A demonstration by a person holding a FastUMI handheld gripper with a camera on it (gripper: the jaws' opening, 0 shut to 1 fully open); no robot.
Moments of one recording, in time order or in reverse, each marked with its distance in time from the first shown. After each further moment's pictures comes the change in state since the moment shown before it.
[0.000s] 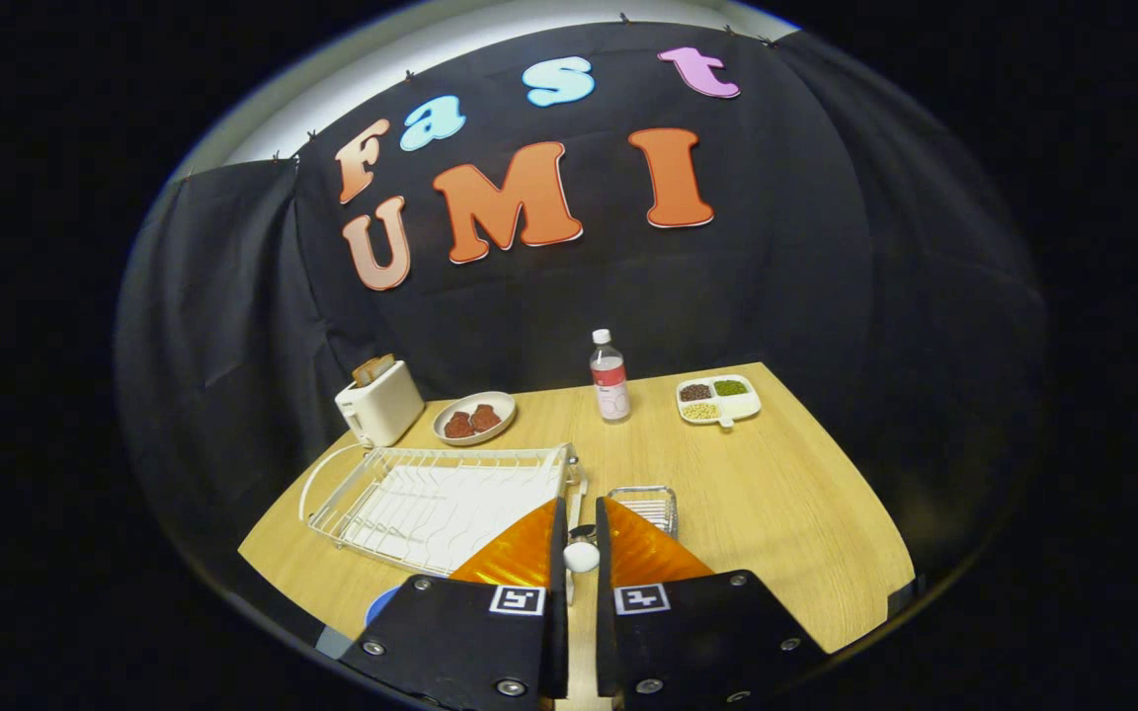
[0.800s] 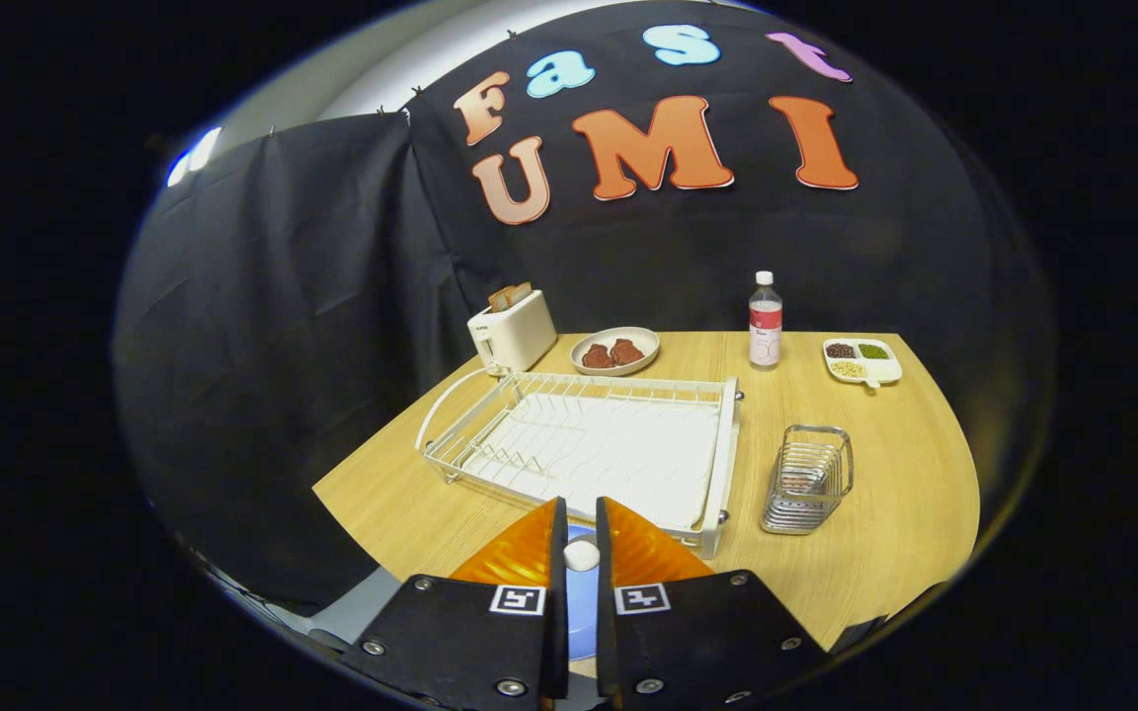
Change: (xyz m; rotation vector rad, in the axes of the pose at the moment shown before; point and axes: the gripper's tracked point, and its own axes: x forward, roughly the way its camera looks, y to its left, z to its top) arm -0.009 0.122 -0.074 -0.109 0.159 0.308
